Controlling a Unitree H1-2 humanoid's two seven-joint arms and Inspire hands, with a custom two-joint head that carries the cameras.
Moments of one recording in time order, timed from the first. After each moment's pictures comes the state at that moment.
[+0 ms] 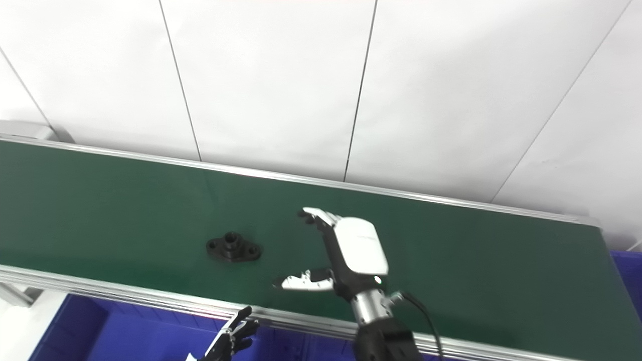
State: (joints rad) left arm 0.48 -0.05 -0.33 0.02 0.25 -0.40 0.04; right arm -0.10 -0.01 0.30 -0.10 -1.02 0.03 0.04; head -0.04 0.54
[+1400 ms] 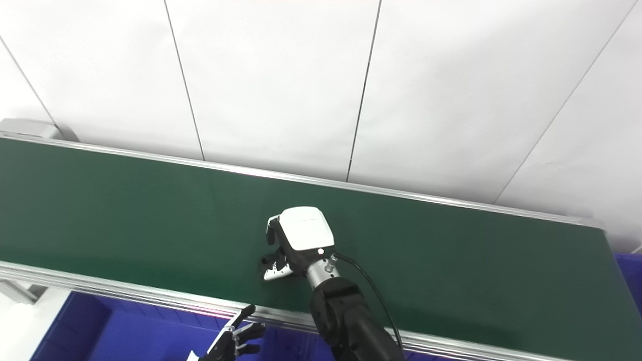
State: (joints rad) left arm 0.49 -0.05 -0.33 -0.02 0.26 -0.40 0.04; right arm -0.35 -0.06 0.55 0.30 -1.08 0.18 0.00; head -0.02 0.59
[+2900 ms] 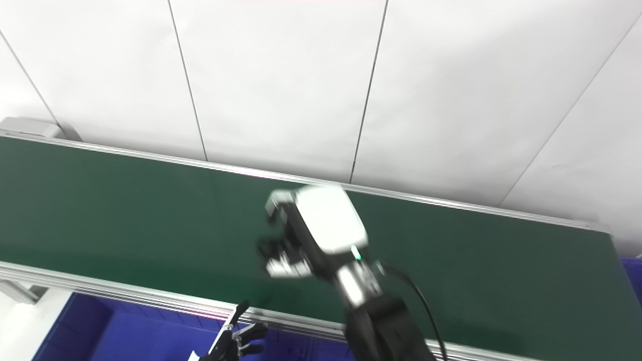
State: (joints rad) left arm 0.48 -0.04 -0.33 -0.05 0.16 -0.38 -0.02; right arm 0.00 -0.21 0.50 -0.38 -1.04 0.20 0.18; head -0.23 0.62
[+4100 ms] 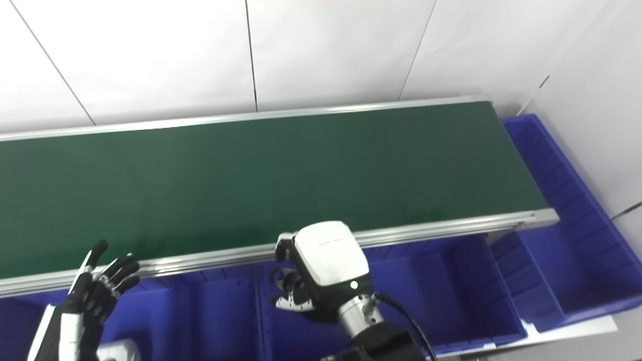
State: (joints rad) left arm 0.43 0.15 -0.13 -0.34 -0.14 0.01 -0.18; right arm 0.47 -0.07 0.38 -0.66 -1.43 0.18 0.34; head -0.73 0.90
